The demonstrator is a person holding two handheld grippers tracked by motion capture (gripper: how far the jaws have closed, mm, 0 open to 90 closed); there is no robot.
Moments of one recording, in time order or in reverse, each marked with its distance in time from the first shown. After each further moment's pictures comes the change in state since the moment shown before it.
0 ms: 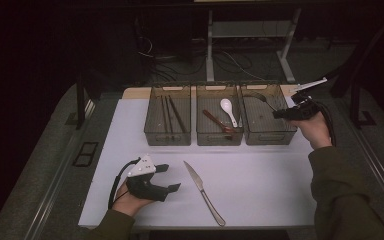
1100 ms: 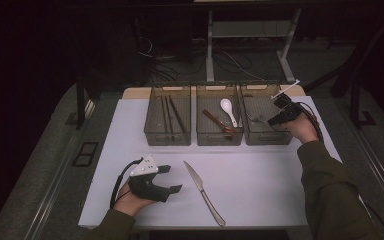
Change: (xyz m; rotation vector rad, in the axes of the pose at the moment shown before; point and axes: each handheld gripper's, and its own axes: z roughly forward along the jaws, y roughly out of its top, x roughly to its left) left arm 0.000 0.000 0.005 0.019 -0.026 -0.003; right arm -0.002 0.007 0.051 0.279 -0.116 -0.038
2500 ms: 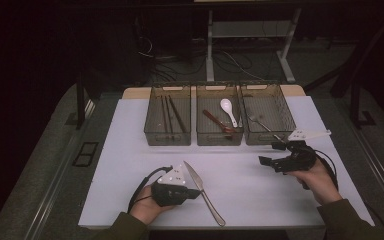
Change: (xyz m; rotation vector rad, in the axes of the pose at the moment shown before) left arm -0.043 0.016 0.044 0.150 -0.234 0.160; right arm 0.095 -0.122 -0.045 -0.462 0.258 -0.041
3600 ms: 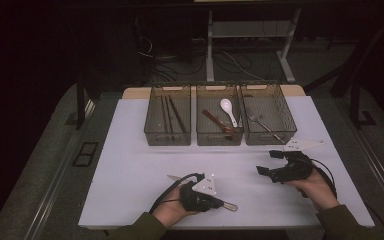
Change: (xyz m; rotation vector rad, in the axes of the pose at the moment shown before) left arm -0.014 0.028 0.062 0.112 -0.085 0.161; right arm 0.012 -0.020 0.007 0.044 -0.019 -0.044
